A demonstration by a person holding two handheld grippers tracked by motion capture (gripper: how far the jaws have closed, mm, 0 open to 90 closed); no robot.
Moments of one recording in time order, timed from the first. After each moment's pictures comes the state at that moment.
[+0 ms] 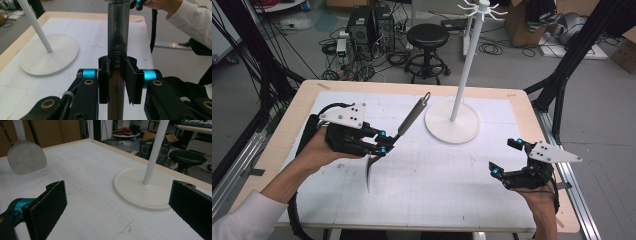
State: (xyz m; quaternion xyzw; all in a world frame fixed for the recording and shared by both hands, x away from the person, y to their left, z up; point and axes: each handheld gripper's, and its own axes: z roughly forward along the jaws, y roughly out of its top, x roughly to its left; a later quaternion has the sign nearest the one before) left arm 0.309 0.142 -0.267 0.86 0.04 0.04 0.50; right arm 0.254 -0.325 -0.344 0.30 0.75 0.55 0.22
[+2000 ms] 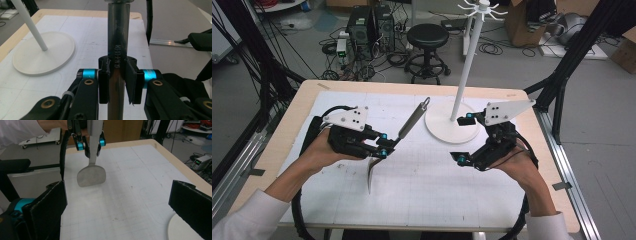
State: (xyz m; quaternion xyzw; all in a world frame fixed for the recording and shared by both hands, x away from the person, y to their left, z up) left arm 0.312 0.141 -0.277 0.86 0.03 0.03 0.50; right arm 0.298 -0.222 -0.250 0.10 0.84 0.53 0.07
